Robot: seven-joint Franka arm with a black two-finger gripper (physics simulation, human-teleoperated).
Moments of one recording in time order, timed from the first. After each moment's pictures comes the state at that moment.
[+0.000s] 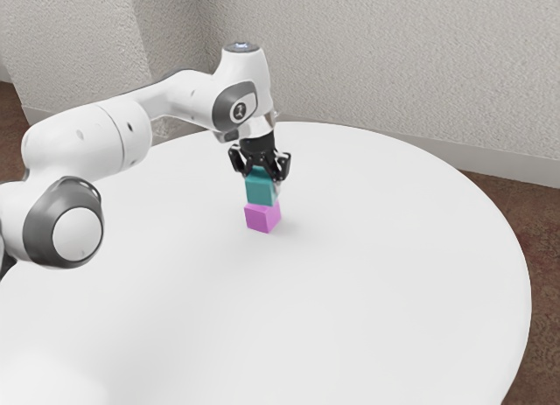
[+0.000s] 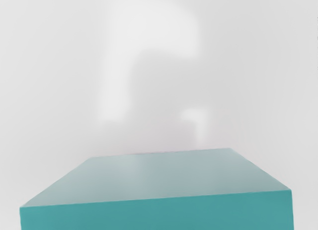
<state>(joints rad) 0.07 0.88 -0.23 -0.94 0.22 1.84 2.90</state>
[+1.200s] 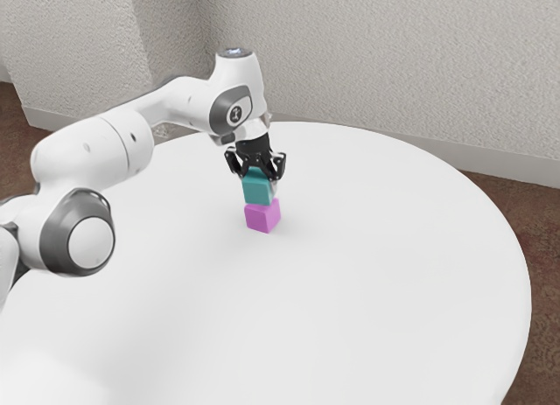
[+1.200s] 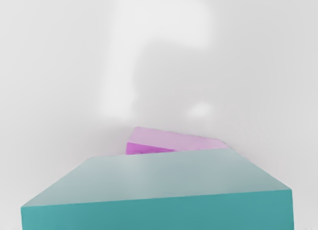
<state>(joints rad) 0.09 0.99 -0.23 -0.79 0.22 1.83 2.90</state>
